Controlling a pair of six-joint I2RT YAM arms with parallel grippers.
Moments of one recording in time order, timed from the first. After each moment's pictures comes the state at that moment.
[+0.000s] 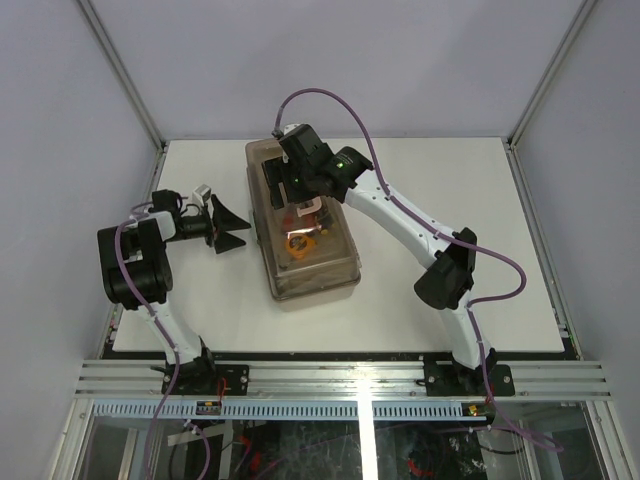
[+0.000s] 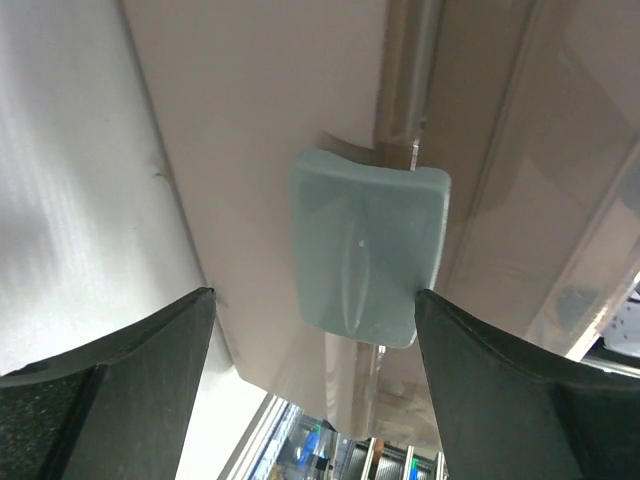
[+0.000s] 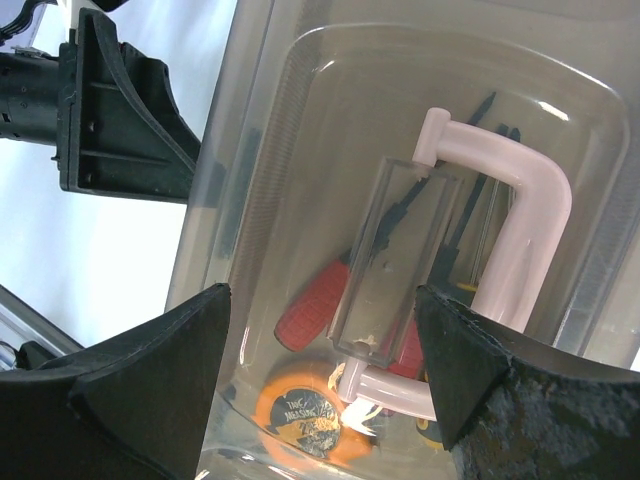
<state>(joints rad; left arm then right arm) 0.31 1.85 1.03 -0.36 1.25 -0.33 0.85 2.13 2.31 -0.93 0.06 0.37</state>
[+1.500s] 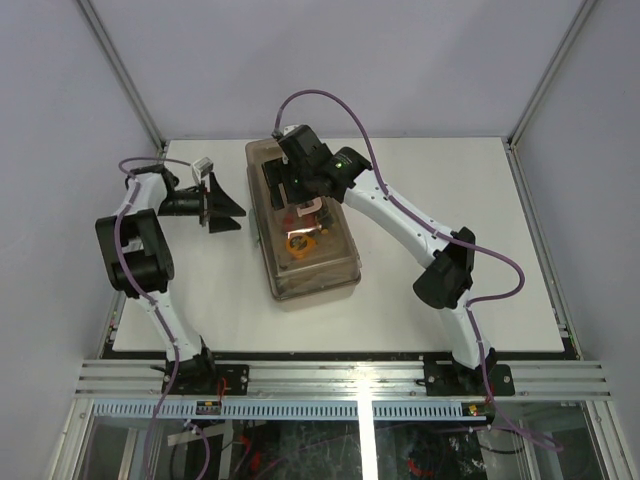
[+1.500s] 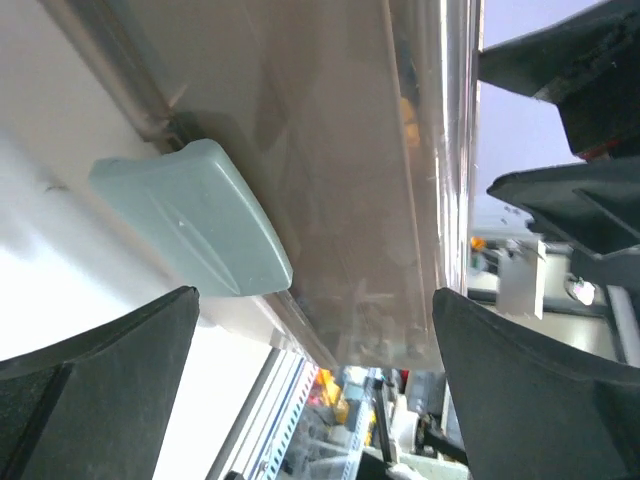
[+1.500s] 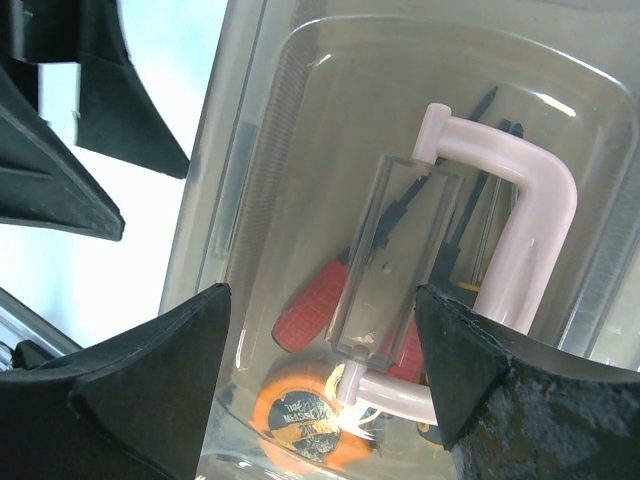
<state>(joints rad) 0.29 2.00 1.51 -1.35 1.37 0.55 0.85 2.14 2.31 -0.93 0.06 0.37</state>
